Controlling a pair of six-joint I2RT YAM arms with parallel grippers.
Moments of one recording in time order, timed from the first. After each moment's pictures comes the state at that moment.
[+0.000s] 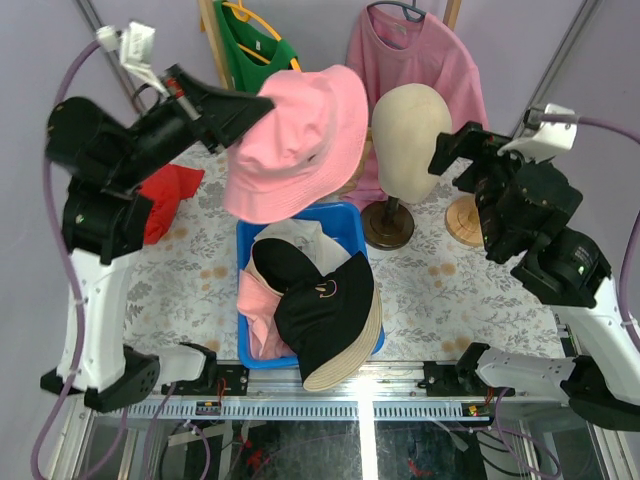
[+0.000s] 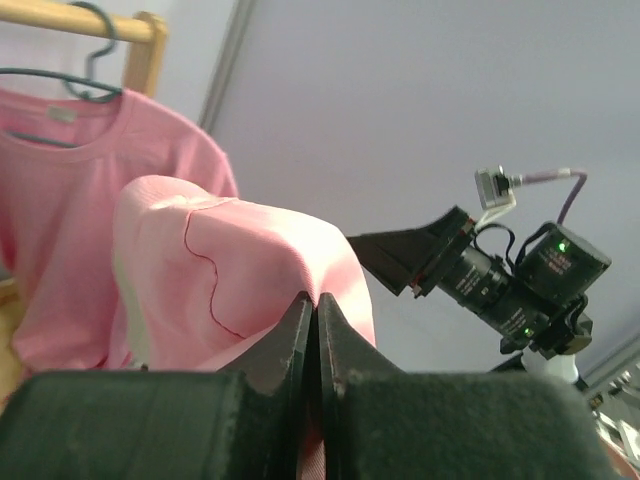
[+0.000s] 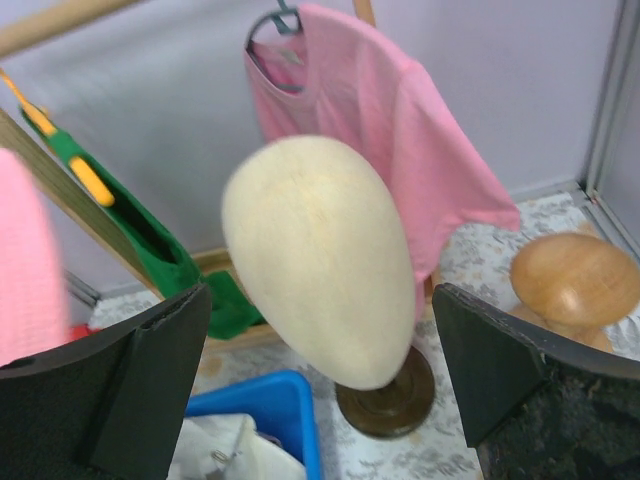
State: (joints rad) left arm -0.26 1.23 2.00 -0.41 0.64 -0.70; right arm 0.86 1.02 1.61 -0.55 0.90 0.27
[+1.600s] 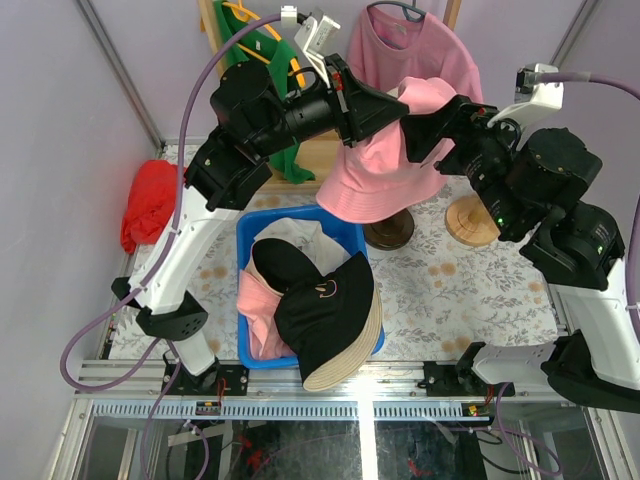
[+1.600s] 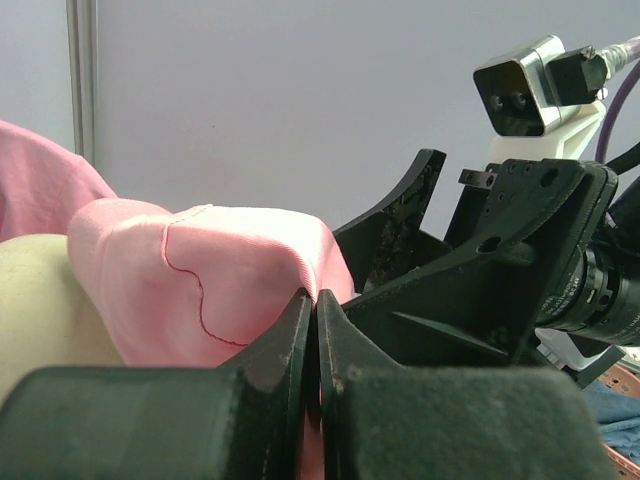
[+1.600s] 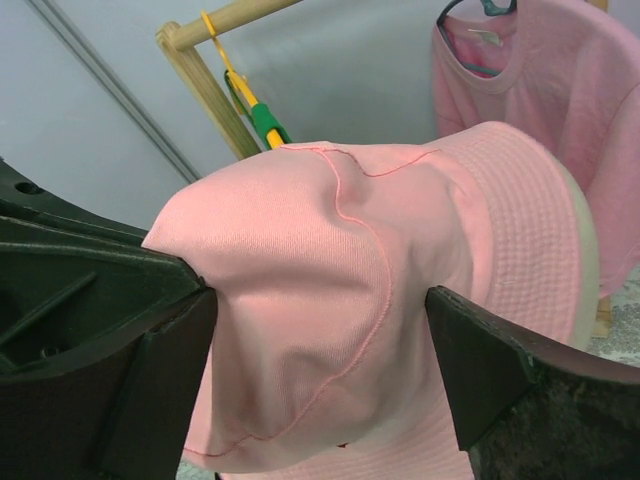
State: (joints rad) left arm -0.76 1.74 2.41 -0.40 0.44 -0.47; right arm 0.86 1.23 2.01 -0.72 0.56 0.39
